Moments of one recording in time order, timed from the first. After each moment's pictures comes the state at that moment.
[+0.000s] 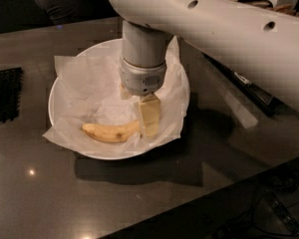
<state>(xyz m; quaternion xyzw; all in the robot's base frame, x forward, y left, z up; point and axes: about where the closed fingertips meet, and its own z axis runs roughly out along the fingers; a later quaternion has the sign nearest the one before) 0.481 0.033 0.854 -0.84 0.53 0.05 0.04</state>
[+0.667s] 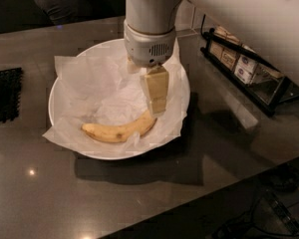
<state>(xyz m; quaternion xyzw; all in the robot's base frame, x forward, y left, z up) 0.500 0.014 0.912 -0.83 0.55 0.00 0.05</state>
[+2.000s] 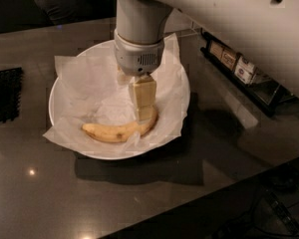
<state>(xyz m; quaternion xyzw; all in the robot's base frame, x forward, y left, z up) 0.491 0.038 0.895 -0.83 0.55 0.04 0.06</state>
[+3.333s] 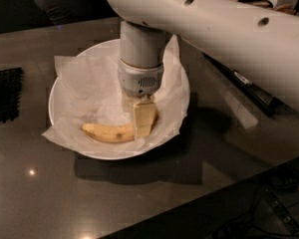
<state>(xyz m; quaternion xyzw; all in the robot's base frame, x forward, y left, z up) 0.470 0.034 0.851 -0.82 0.57 0.09 0.02</state>
